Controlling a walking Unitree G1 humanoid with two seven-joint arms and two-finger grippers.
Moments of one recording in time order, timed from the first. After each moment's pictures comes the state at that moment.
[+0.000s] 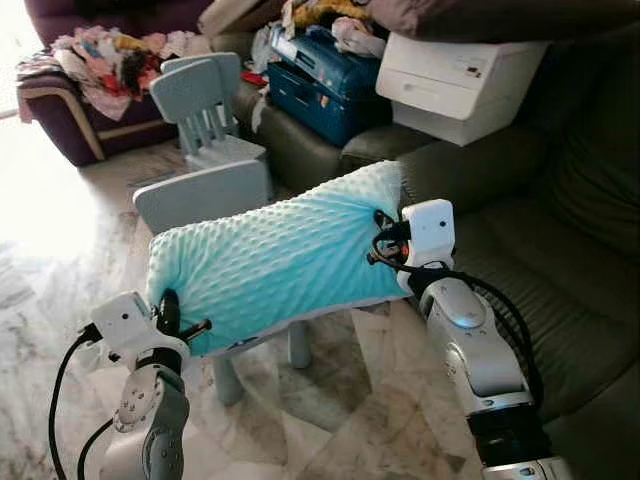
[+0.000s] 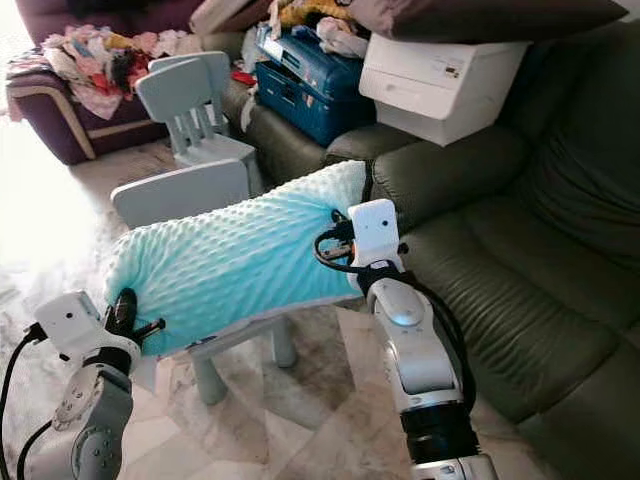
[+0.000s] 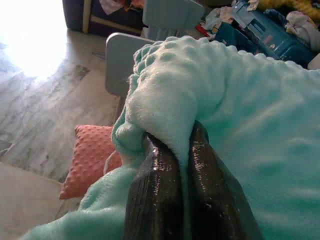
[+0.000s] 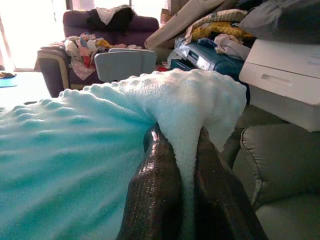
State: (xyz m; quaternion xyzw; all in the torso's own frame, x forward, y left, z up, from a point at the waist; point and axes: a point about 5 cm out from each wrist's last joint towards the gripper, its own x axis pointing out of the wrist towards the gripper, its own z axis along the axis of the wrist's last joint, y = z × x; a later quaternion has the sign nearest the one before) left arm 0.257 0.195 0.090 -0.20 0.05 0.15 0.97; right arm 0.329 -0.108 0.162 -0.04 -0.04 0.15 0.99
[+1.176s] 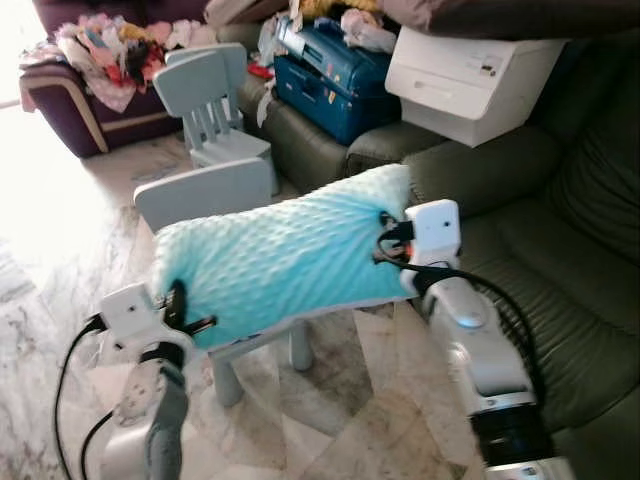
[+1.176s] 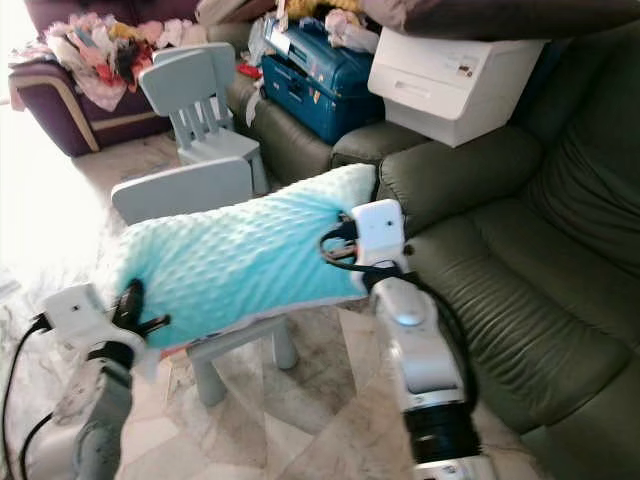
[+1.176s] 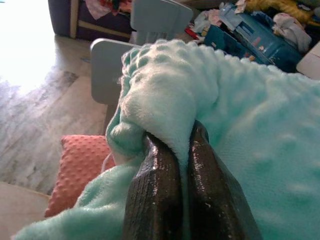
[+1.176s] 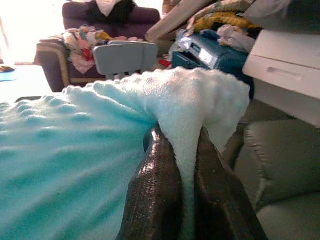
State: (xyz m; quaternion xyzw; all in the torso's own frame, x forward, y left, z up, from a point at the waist) left arm 0.262 0.192 0.095 -0.19 0.03 0.11 0.98; right arm 0.329 -0.108 0.160 -0.04 -0.03 0.14 0.99
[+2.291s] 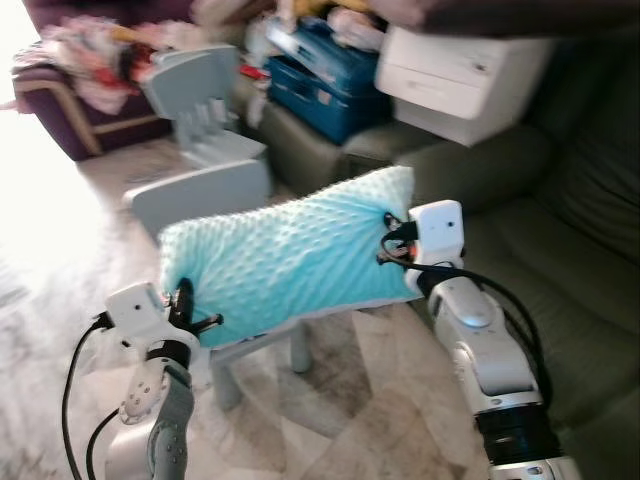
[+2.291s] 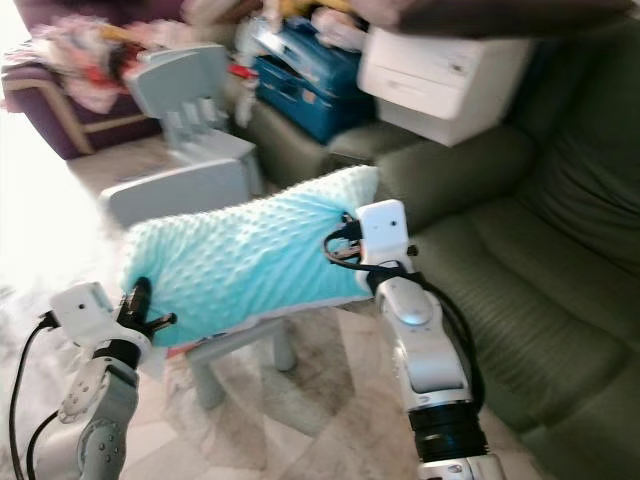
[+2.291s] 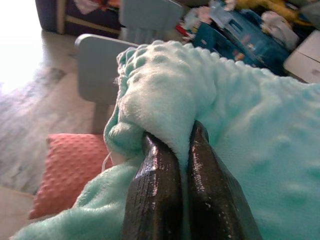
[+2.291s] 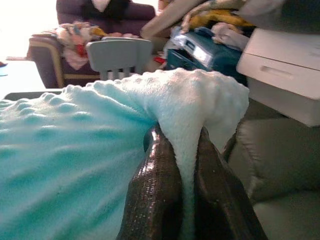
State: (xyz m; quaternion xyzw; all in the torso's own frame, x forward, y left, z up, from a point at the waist) left arm 0.264 0.185 0.095 -0.20 0.04 0.09 0.98; right arm 0.330 -0.115 0.159 -0.05 -0.03 0.14 0.99
